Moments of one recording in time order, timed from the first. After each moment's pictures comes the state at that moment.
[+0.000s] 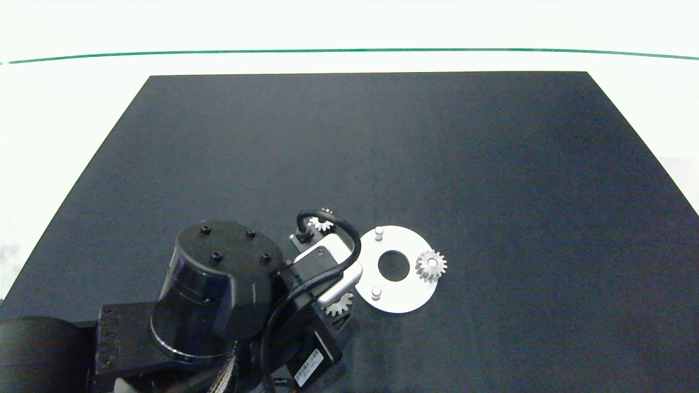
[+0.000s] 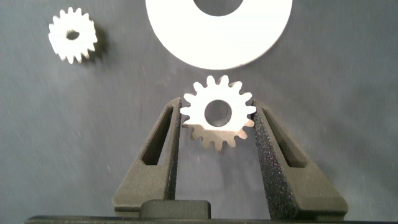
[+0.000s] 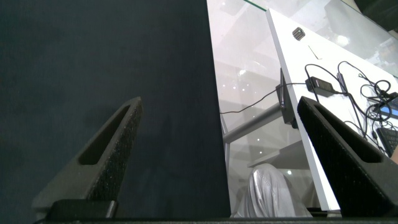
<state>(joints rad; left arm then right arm) -0.95 1.54 -0.76 -0.28 0.29 0.30 0.39 0.07 -0.62 0.40 -0.64 -0.51</state>
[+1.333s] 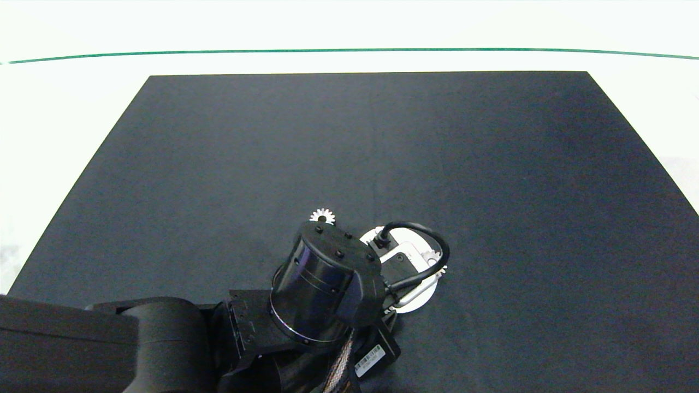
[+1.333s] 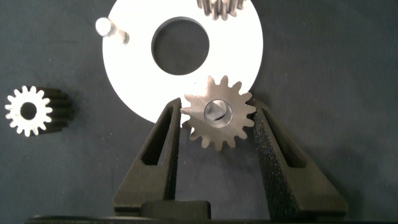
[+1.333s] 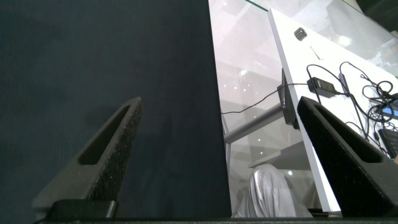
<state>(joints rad) -1.02 1.73 -0.92 -0.26 0.33 0.35 0.39 0.07 -0.62 0.40 -0.64 -0.51</state>
